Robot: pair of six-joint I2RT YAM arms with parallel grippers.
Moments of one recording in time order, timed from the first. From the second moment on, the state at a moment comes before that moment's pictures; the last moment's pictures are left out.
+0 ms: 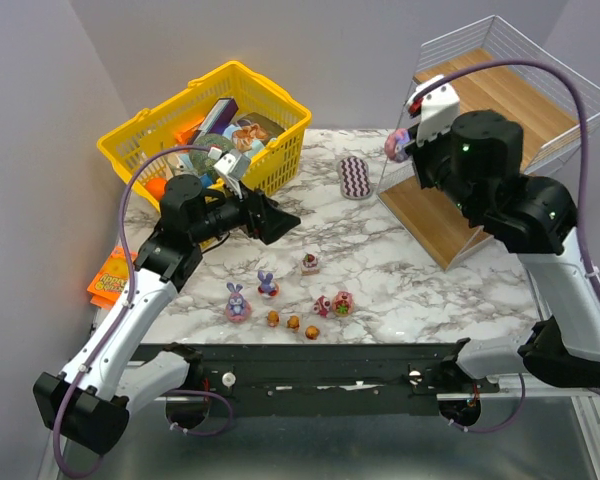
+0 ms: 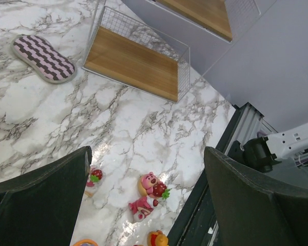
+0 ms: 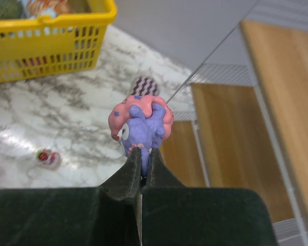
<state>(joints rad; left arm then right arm) -0.40 1.00 0.98 -0.12 0.62 -0.39 0.82 1.31 1.96 -1.00 0.51 -0.15</state>
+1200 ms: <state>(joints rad) -0.65 1.29 1.59 -0.04 0.65 -0.13 0.68 1.31 2.23 -1.14 0.21 -0.25</state>
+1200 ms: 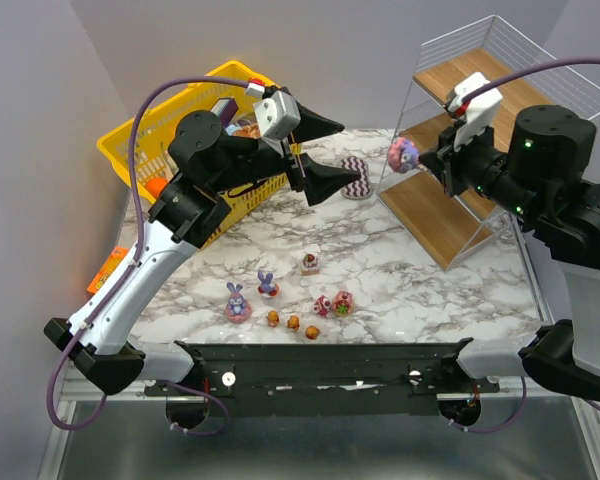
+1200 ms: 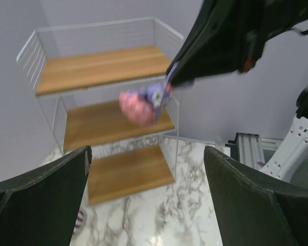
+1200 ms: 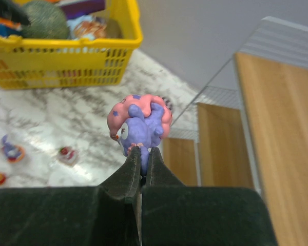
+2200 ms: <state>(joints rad) -0.92 1.52 1.93 -0.65 0.56 0.42 0.68 1.29 2.16 -1.30 -0.25 0.02</state>
